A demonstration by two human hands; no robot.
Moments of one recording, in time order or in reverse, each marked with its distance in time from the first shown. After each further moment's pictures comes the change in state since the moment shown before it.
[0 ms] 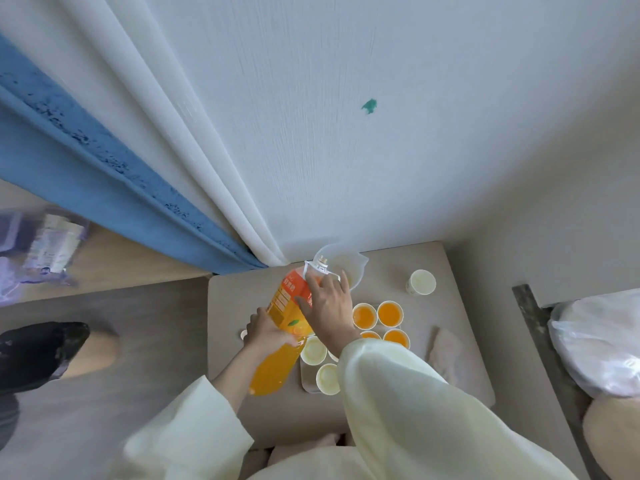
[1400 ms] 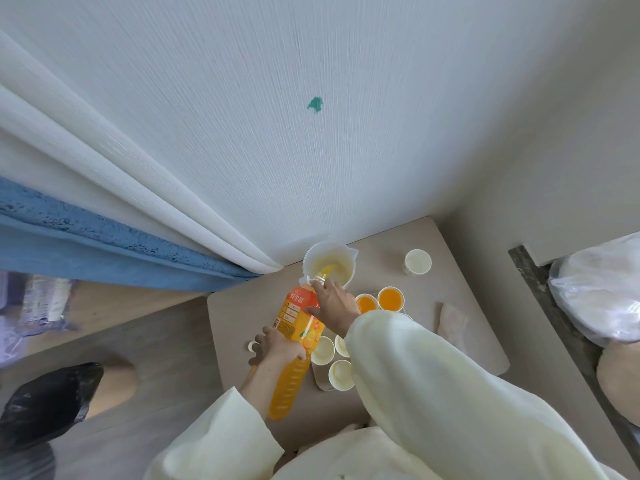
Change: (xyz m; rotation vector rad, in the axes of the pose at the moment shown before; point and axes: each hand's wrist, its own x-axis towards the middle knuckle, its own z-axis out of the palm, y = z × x) left_hand -0.003 0.026 0.021 0.367 0.003 -0.204; right_hand 0.015 0.035 0.010 0.151 -0.404 0.138
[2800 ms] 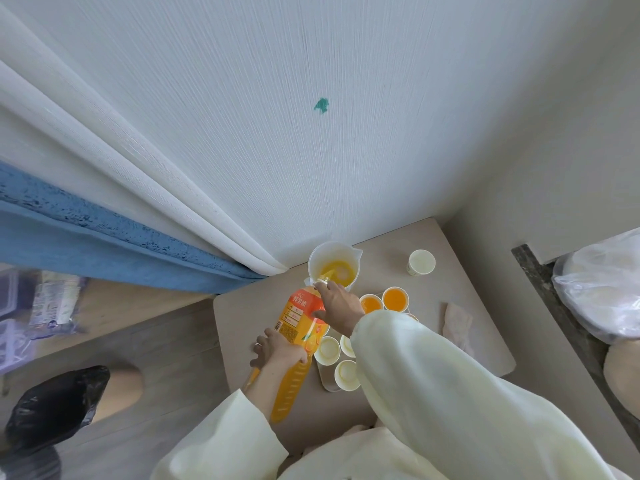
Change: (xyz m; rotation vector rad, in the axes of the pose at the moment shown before) left_hand 0.008 -0.014 0.005 0.059 0.049 0.010; right_hand -0.006 -0.005 -0.001 0.013 -0.017 -0.024
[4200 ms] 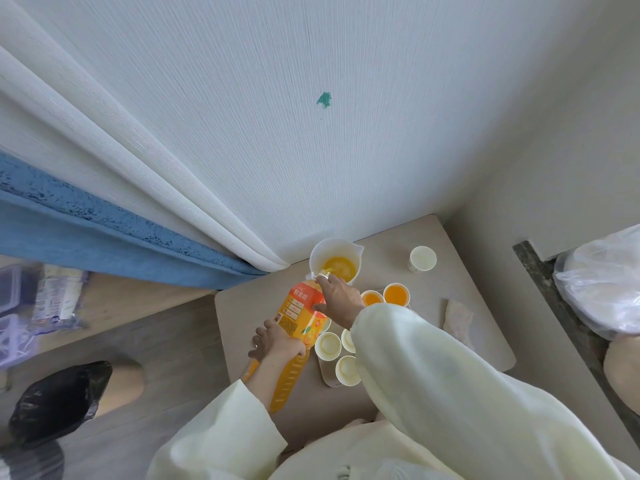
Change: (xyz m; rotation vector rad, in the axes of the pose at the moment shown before) left_hand 0.003 -0.002 -0.005 0.012 0.027 0.025; right_hand 0.003 -0.001 -0.002 0.008 -0.002 0.016
